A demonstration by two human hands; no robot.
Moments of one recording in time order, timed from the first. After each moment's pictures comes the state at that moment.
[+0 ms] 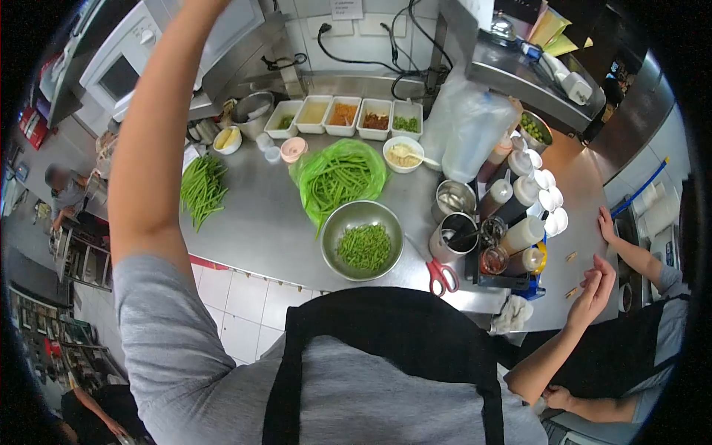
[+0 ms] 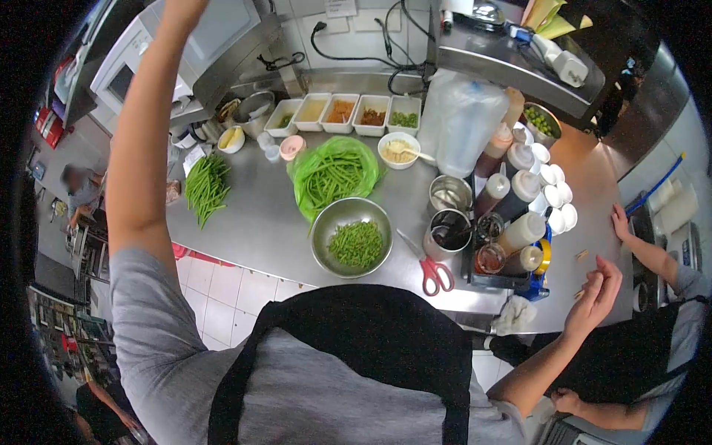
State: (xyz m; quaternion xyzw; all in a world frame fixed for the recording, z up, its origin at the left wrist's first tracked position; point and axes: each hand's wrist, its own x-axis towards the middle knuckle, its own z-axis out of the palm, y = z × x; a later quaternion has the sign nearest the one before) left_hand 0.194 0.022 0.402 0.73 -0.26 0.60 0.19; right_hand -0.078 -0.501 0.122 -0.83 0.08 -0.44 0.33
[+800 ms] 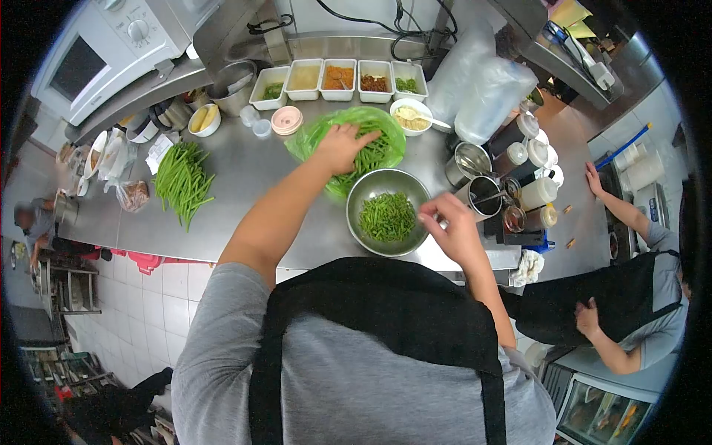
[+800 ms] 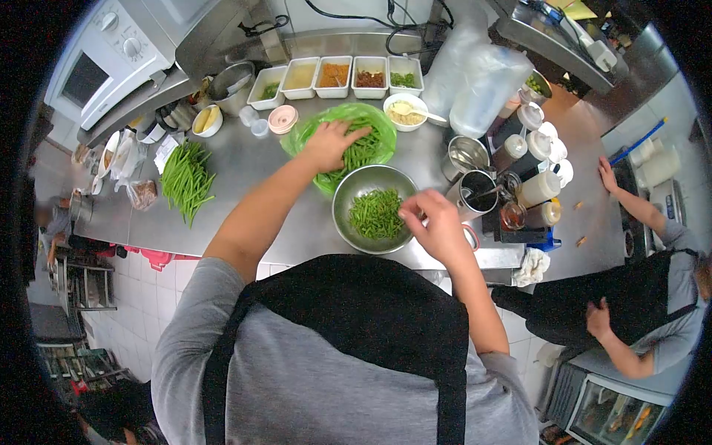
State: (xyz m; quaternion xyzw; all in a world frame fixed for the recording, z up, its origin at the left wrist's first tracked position) left_hand 0.183 0.006 0.013 0.93 -0.36 0.01 0.00; right_hand 0.001 -0.216 0.072 -0.90 -0.15 -0.10 0.40
